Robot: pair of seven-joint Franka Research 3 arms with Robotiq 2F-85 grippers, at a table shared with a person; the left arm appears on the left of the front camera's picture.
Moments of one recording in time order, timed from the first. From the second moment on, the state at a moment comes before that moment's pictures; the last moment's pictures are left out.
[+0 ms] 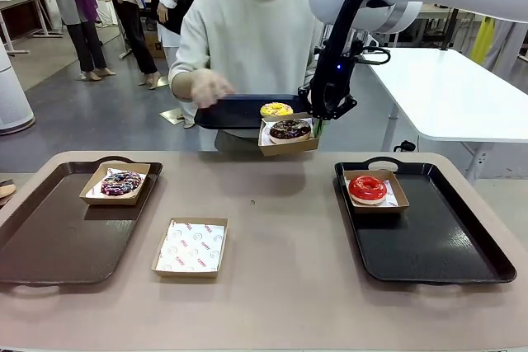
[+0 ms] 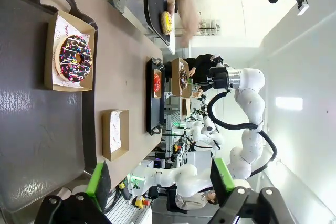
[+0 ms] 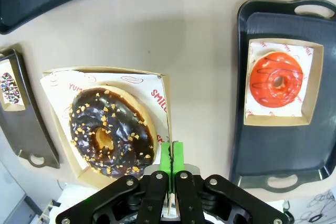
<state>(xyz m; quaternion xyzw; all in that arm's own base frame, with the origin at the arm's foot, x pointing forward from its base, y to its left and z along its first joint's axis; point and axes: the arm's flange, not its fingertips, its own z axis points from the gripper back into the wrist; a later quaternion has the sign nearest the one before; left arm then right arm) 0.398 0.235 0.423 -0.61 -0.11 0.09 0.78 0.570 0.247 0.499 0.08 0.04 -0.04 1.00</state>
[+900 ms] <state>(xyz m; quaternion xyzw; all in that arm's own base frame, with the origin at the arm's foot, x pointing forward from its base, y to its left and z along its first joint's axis) 0.422 0.200 0.471 -0.53 -0.05 0.02 0.85 0.538 0.199 0.522 0.06 0.03 -0.02 1.00</state>
